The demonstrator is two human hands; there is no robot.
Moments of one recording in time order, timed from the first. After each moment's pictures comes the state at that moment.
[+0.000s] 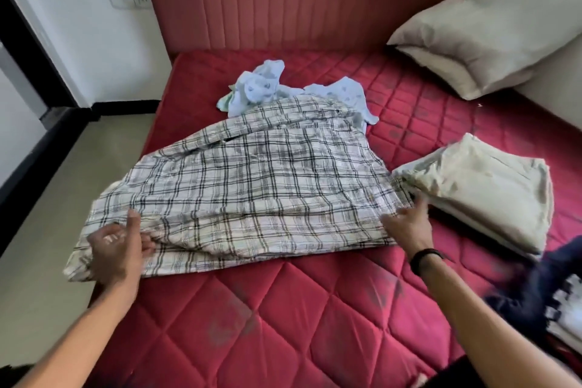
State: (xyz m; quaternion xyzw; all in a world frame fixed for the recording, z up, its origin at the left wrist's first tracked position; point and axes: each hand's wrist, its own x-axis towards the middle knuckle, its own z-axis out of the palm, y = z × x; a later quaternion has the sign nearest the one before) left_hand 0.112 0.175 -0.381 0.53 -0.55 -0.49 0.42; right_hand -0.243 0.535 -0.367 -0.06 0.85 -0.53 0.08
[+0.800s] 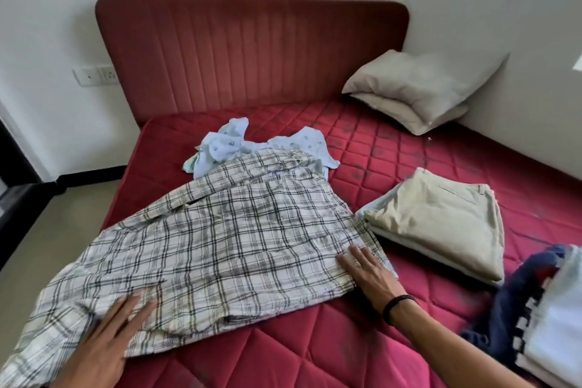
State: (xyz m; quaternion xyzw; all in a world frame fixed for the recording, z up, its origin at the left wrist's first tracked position) left_hand 0.132 0.138 -0.423 0.15 -0.99 0.05 0.02; right_hand -0.266 0.567 -0.401 -0.41 0.91 0.05 0.06
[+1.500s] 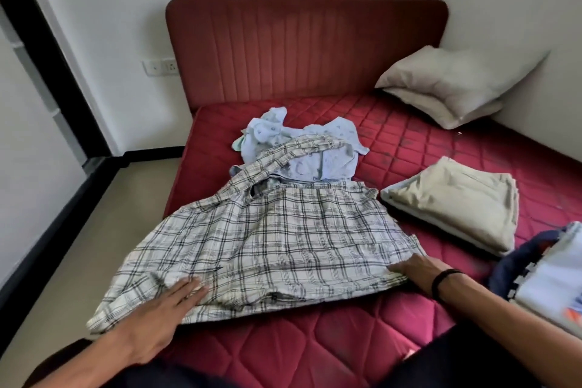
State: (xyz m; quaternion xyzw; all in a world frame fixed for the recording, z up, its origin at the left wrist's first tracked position) left_hand 0.224 0.224 -0.358 0.11 -0.98 0.01 -0.18; right_hand -0.201 0.628 -0.340 -0.42 0.88 0.18 0.14
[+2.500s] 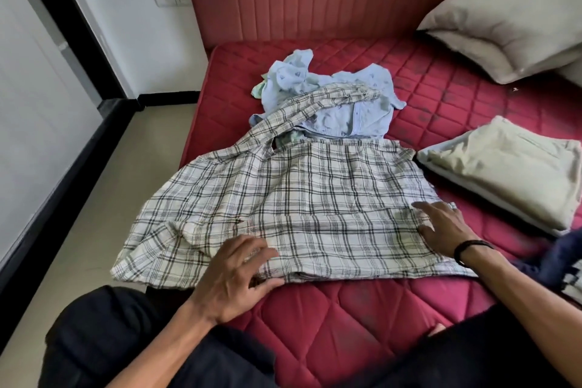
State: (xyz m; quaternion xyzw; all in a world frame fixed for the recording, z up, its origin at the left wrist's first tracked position) left_hand 0.164 0.304 -0.374 0.03 -0.97 -0.08 0.24; right_hand -0.220 0.594 -0.374 -0.31 0.94 -0.08 0.10
